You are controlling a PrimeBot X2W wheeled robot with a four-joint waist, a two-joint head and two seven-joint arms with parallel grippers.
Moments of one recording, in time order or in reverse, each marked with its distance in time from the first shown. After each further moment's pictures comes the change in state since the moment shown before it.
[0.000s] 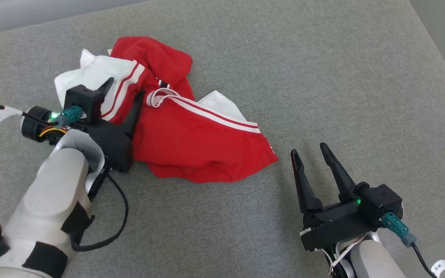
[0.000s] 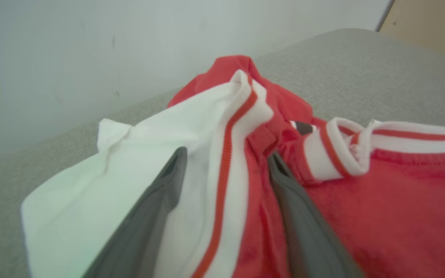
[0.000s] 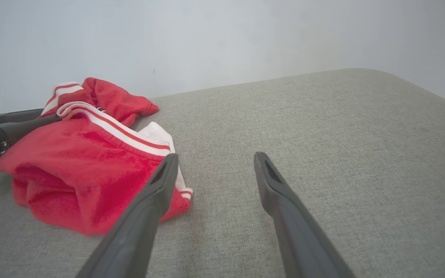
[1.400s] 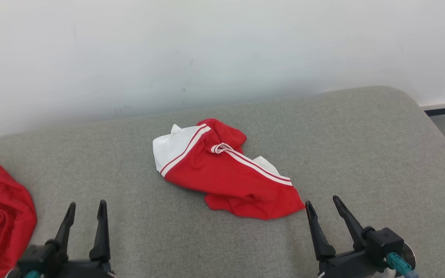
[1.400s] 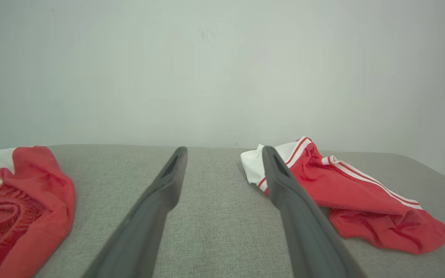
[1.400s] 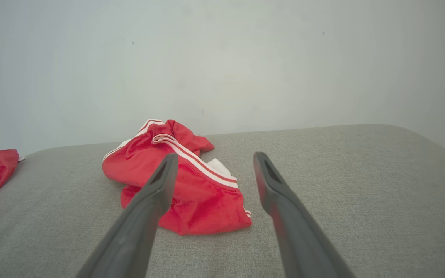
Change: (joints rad) left arm 0.791 -0.041 0.374 -0.589 -0.033 0.140 -0.121; right arm 0.162 -0.039 -0.022 0.069 -0.012 0.000 0.000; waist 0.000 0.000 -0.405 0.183
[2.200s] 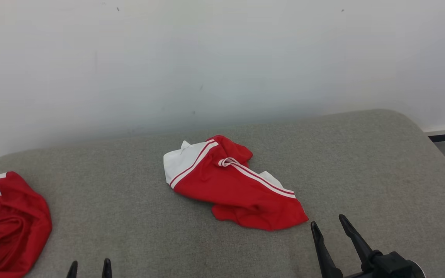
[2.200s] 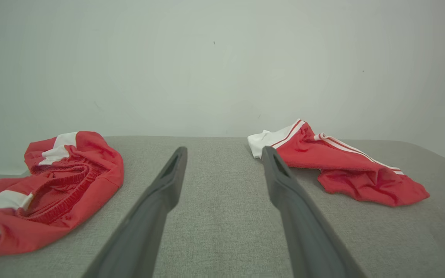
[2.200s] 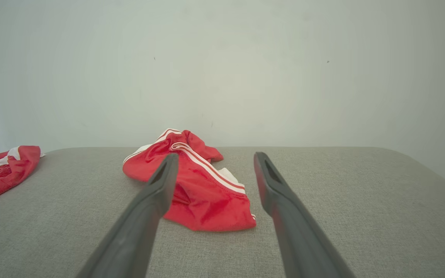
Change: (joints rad) left arm 0.358 -0.111 0.115 -0.269 0.194 -0.009 0.000; right arm 0.132 -0.026 0.004 -0.118 -0.040 0.000 0.000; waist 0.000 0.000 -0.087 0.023
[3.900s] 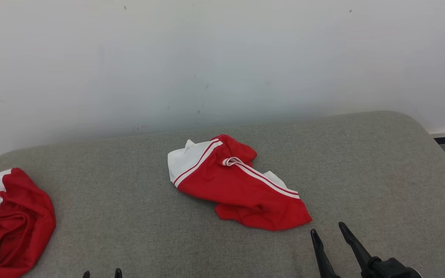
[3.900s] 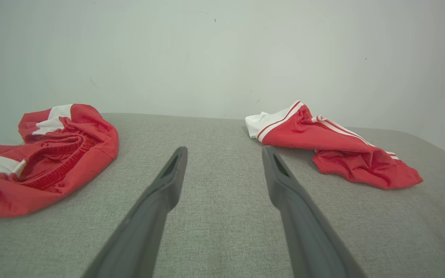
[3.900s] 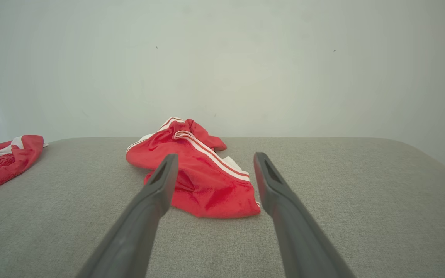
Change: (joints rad) left arm 0.028 -0.012 -0.054 0.028 -0.022 0.027 0.000; right arm 0.032 0.001 -0.004 -0.001 -0.008 0.000 0.000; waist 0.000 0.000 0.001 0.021
